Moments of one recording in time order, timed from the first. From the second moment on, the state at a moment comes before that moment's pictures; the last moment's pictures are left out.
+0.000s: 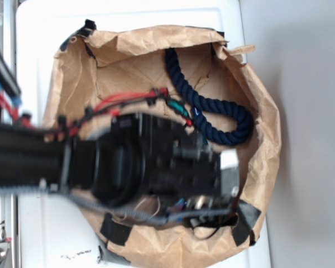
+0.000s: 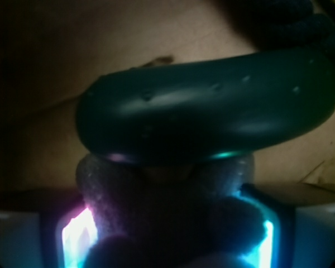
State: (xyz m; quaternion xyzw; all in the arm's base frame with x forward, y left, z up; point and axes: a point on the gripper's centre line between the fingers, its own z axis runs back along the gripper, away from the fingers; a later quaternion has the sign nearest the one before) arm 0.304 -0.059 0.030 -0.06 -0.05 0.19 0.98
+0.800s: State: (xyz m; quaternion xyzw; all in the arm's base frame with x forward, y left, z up) arm 0.280 0.002 0.140 0.01 -0.16 0.20 0.97
